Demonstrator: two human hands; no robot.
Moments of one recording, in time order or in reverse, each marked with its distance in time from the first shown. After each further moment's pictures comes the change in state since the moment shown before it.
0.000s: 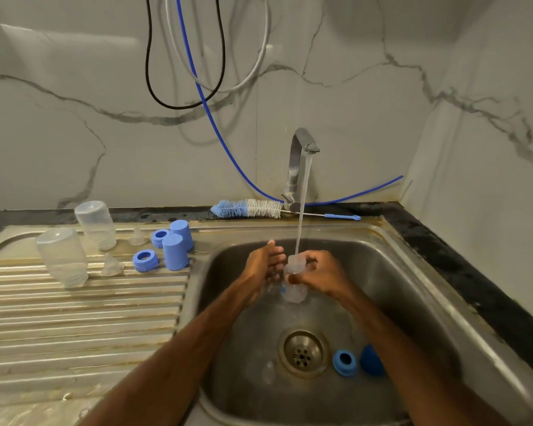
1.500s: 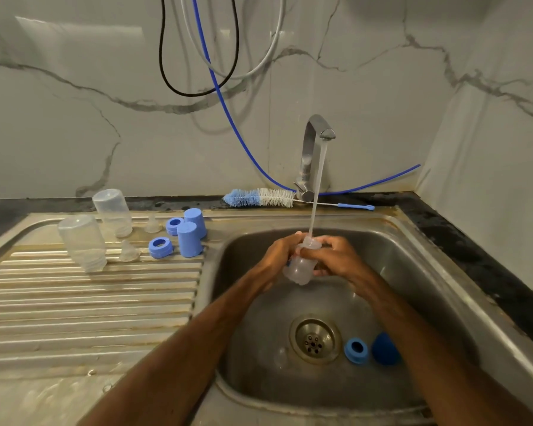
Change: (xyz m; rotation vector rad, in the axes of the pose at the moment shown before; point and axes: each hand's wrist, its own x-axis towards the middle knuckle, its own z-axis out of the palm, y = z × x) left_hand -0.010 0.002 0.005 0.125 -0.239 0.081; right_hand 0.002 -0.004 -0.001 0.294 -0.019 0.055
